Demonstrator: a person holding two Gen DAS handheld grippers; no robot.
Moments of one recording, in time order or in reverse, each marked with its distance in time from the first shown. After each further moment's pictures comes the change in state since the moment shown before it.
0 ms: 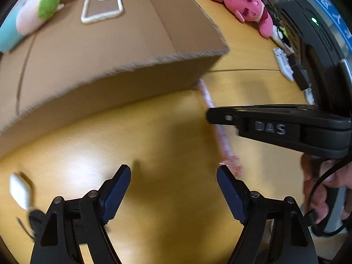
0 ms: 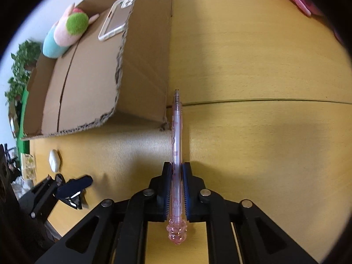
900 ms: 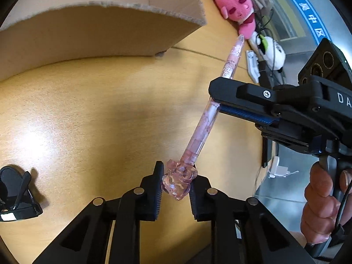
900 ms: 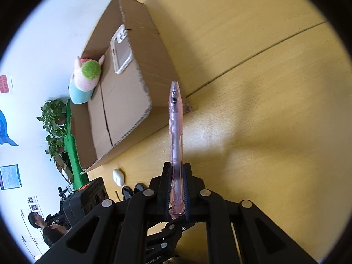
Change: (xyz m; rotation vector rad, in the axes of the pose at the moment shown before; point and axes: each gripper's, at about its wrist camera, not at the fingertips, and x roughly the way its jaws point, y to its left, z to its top) left arm 0.004 0.000 -0.016 -0.146 0.081 -0.326; right arm -0.060 -0.036 -0.033 0.213 -0.012 0.251
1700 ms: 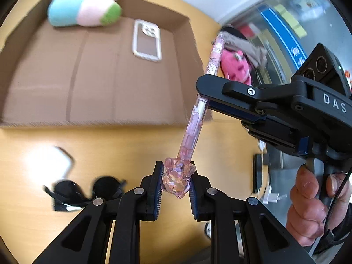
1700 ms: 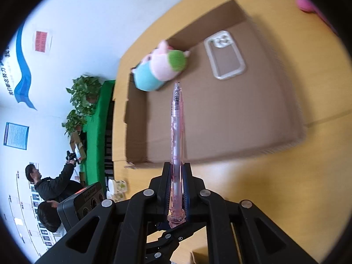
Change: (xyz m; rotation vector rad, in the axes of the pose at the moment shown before) left arm -0.171 0.048 0.001 -0.068 -0.278 0.058; right arm 0.013 0.178 -0.018 -0.348 -0.086 0.046
